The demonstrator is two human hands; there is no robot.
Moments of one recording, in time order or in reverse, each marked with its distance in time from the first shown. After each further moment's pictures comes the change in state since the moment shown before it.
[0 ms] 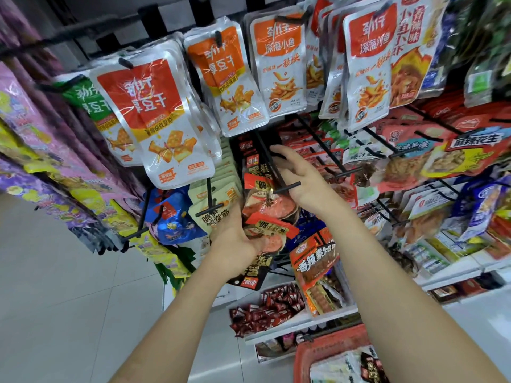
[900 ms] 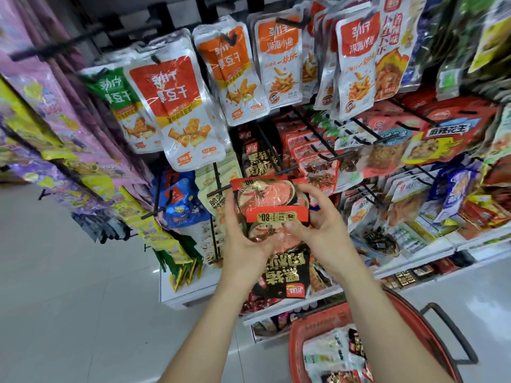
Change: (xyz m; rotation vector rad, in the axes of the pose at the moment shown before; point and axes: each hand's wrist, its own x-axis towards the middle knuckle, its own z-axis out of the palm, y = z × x) left_hand -0.067 0.011 0.014 -0.586 0.119 -0.035; right_hand -0.130 -0.005 0.032 0.345 0.229 0.114
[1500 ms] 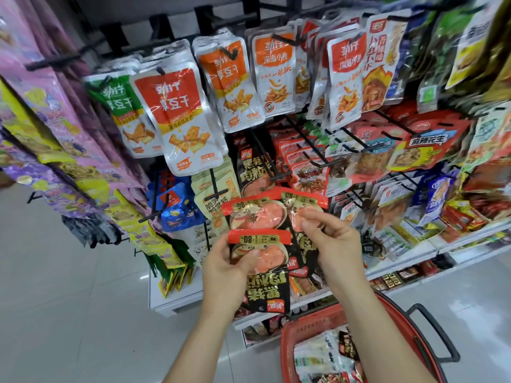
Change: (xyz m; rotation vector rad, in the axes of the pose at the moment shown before) left_hand -0.026 -0.005 -0.020 -0.062 0.045 -0.046; right_hand -0.024 -0.012 -0.002 0.038 0.330 0.004
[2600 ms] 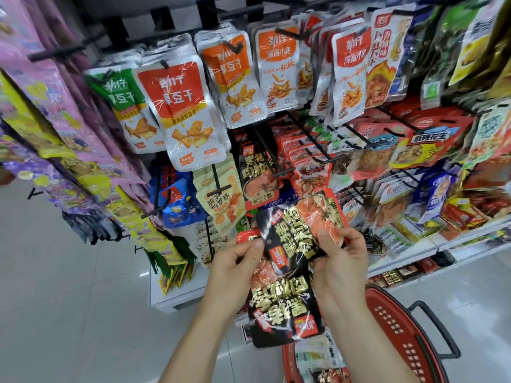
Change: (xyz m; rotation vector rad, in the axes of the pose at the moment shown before) left_hand -0.007 0.001 -0.009 0.086 -0.213 -0.039; right_hand -0.029 -0.001 0.016 0.500 0.423 0.253
